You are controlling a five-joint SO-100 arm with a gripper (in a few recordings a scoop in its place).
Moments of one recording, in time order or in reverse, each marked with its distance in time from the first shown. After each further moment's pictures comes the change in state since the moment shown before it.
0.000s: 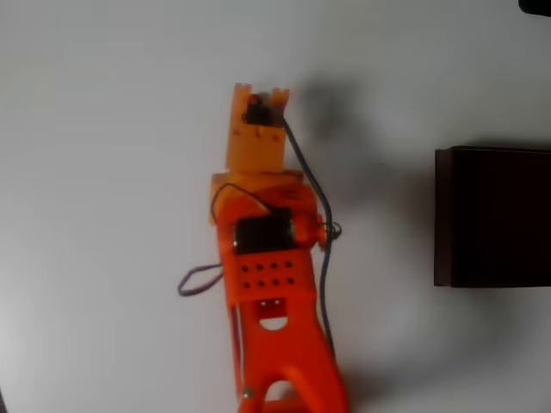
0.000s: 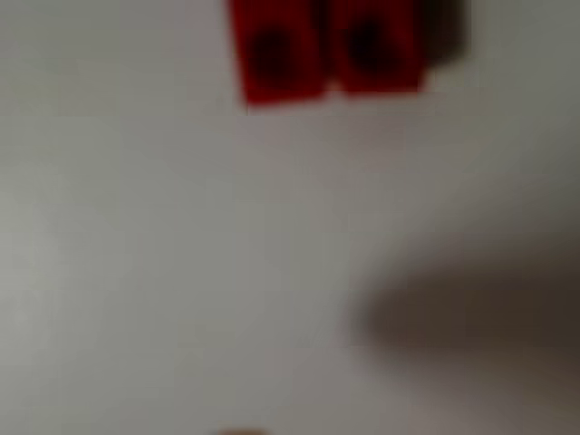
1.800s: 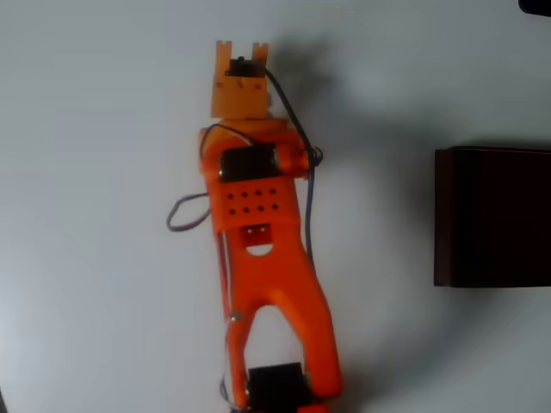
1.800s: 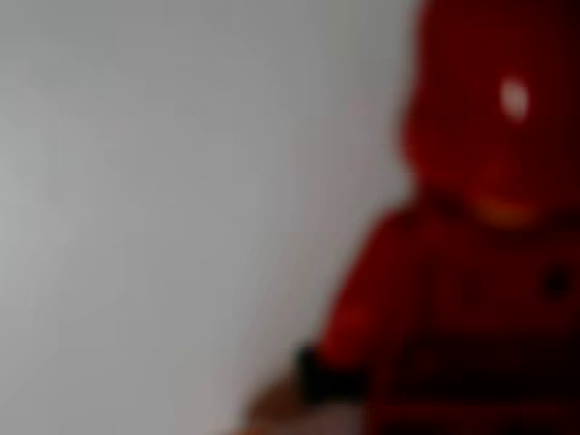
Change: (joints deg) arm -1.1 -22.1 -26.4 7.8 -2.9
